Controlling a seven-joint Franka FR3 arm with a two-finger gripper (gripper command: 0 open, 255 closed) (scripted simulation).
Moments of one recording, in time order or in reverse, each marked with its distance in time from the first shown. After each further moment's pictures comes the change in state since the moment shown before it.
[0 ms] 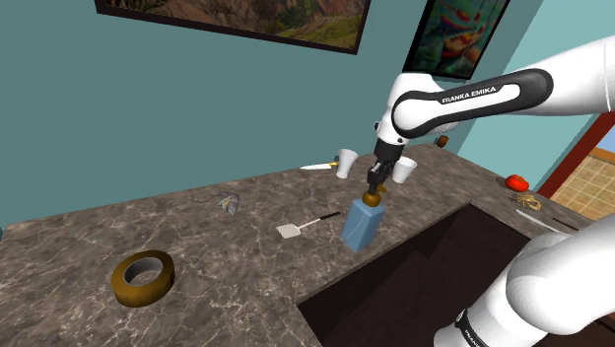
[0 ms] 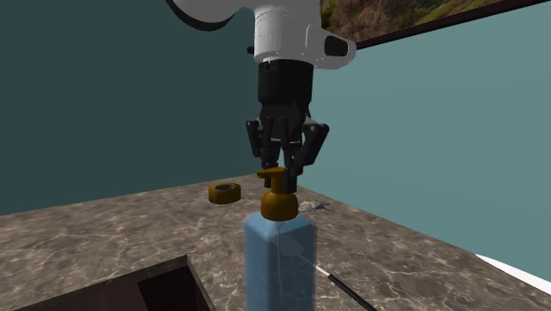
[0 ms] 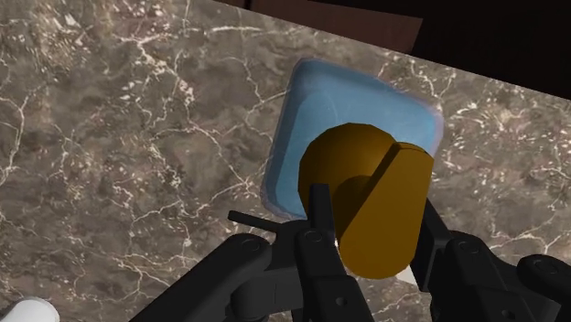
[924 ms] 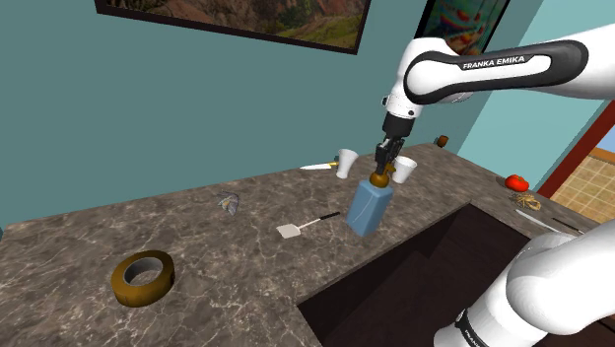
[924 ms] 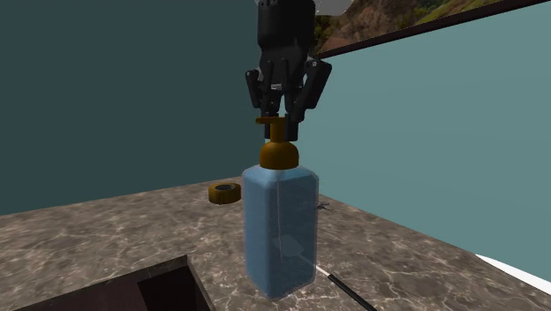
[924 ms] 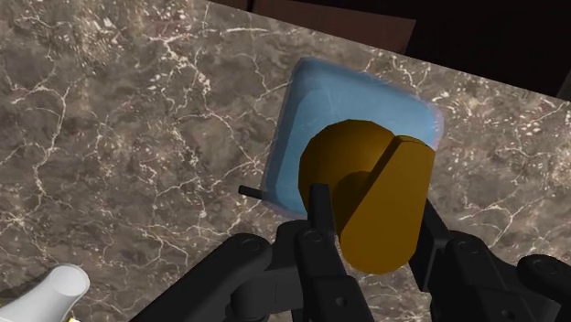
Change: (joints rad) arm 0.001 -0.060 0.004 0.143 0.000 -0.203 0.003
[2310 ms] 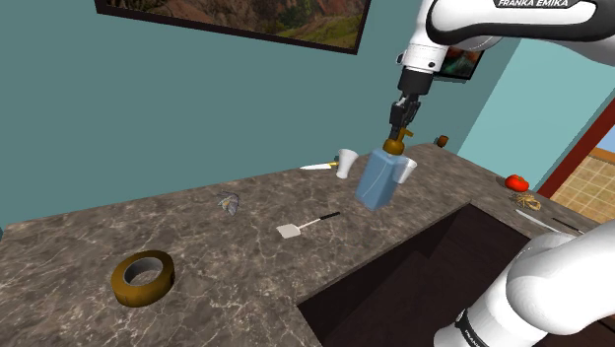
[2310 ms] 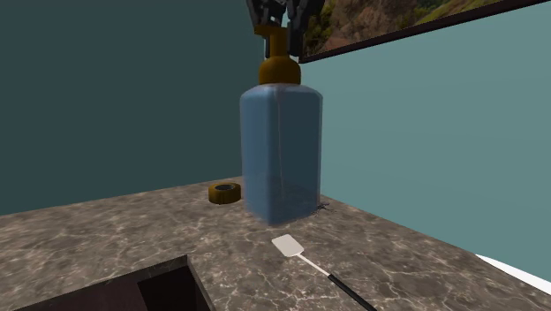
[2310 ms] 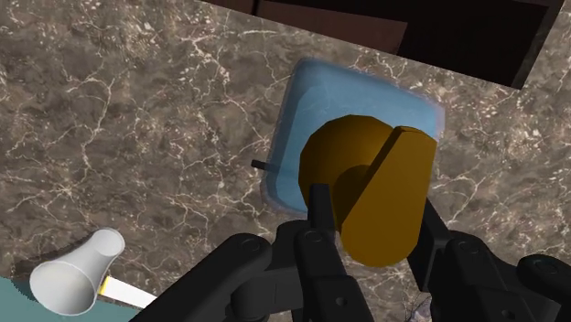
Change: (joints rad) arm -0.001 -0.003 0.000 0.282 0.000 -0.285 -0.005
